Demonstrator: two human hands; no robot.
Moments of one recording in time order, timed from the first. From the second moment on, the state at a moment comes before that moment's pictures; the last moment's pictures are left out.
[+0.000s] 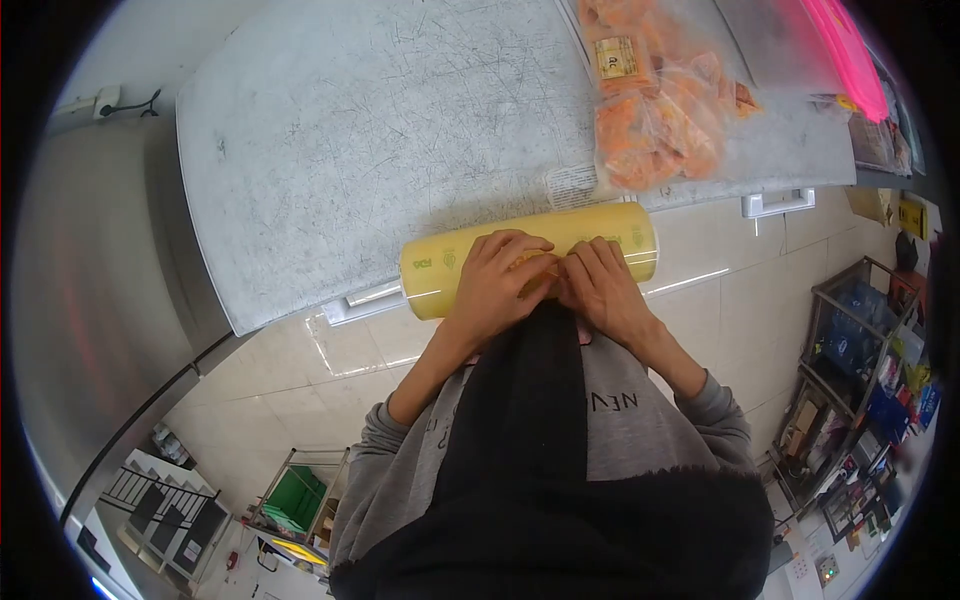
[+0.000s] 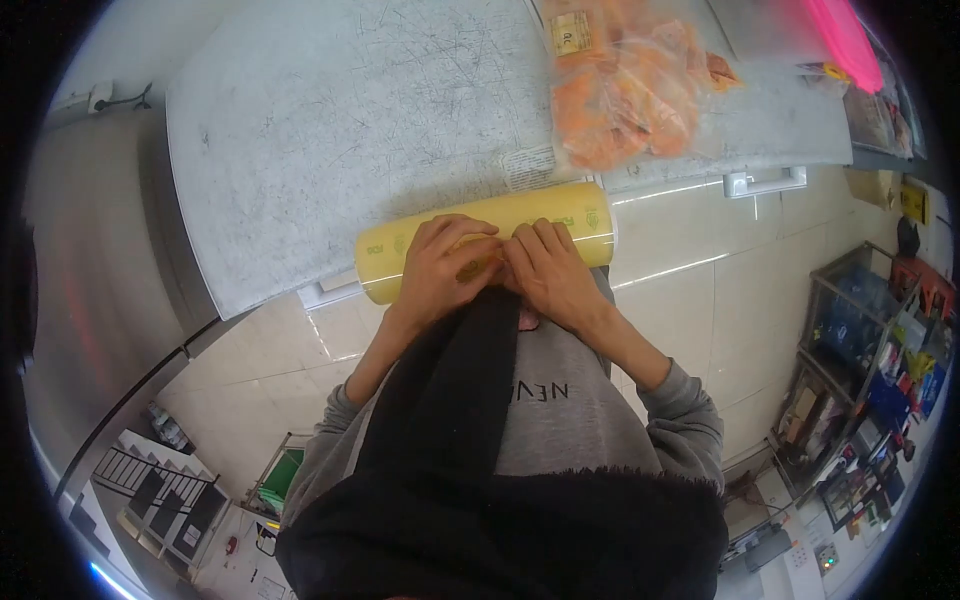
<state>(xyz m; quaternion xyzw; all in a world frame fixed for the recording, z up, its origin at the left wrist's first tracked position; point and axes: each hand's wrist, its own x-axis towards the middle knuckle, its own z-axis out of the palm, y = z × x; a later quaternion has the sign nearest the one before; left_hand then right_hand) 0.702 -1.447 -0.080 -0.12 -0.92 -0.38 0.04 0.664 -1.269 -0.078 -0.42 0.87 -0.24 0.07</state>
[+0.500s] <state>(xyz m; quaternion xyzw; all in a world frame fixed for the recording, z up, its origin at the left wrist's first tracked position) 0.733 -1.446 -0.088 -0.28 -0.91 -0.29 0.11 0.660 -1.247 -0.073 -0.49 0.84 -0.24 0.08</state>
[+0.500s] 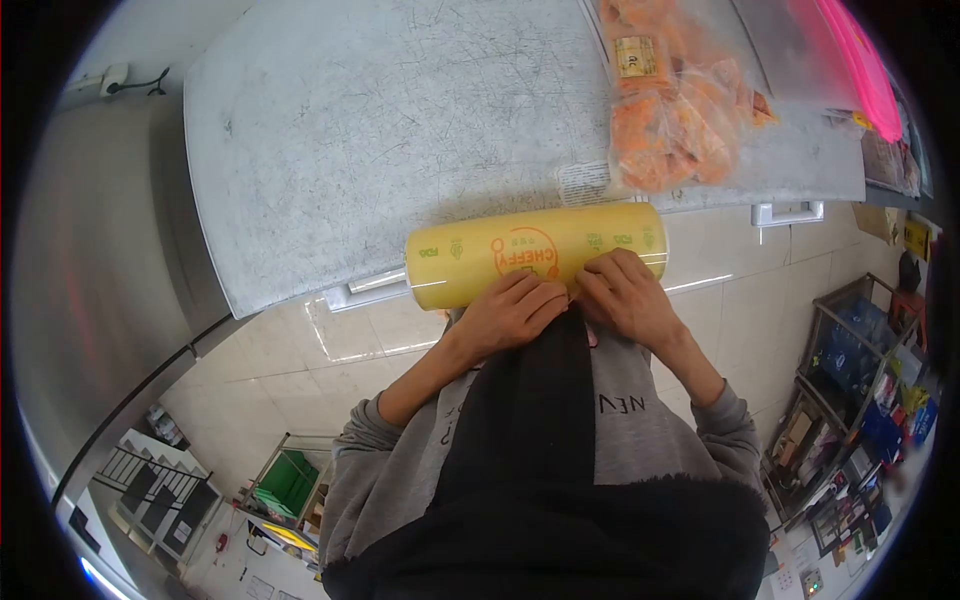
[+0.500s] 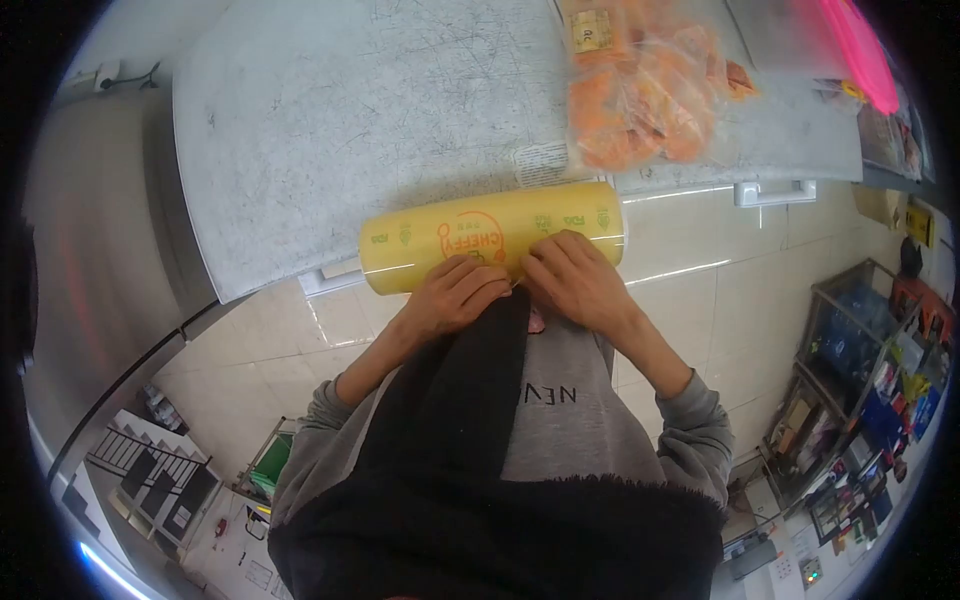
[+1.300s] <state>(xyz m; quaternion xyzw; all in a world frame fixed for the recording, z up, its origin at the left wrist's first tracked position) 0.740 -1.456 -0.055 -0.18 -0.95 -0.23 -0.04 0.645 -1.223 -0.058 -0.58 0.79 -0.18 0.05</state>
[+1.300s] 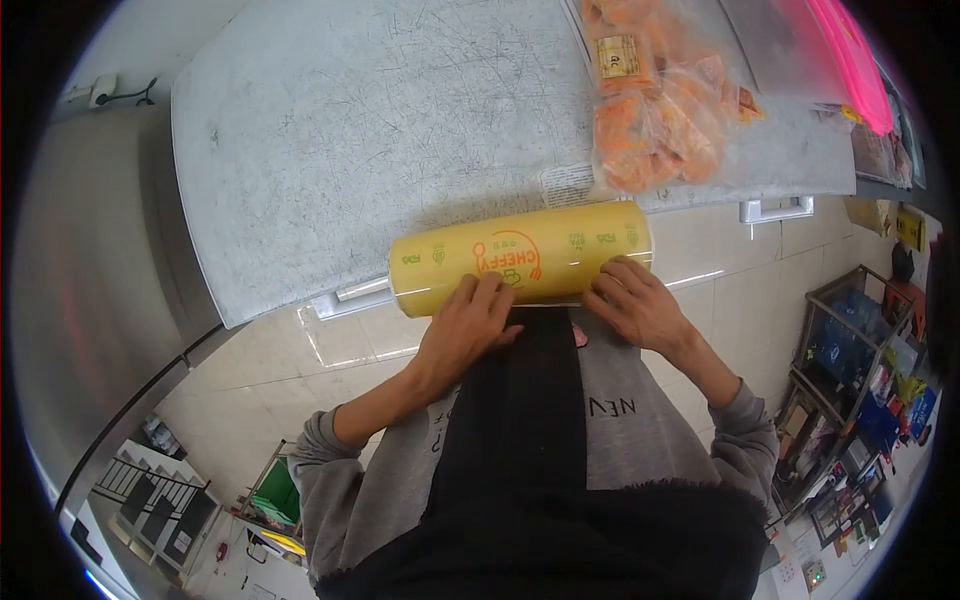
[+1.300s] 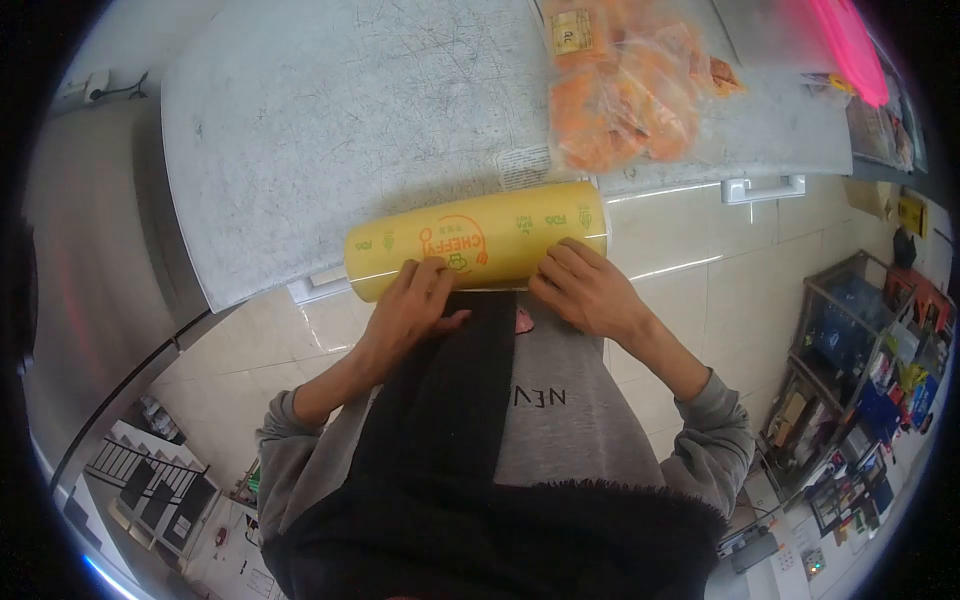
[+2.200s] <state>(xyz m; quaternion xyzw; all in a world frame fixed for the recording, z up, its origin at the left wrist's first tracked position) 0.717 -1.526 -0.045 -0.35 -0.91 -0.16 -0.19 0.659 -1.197 -0.056 -0.41 0.90 -0.13 0.11</state>
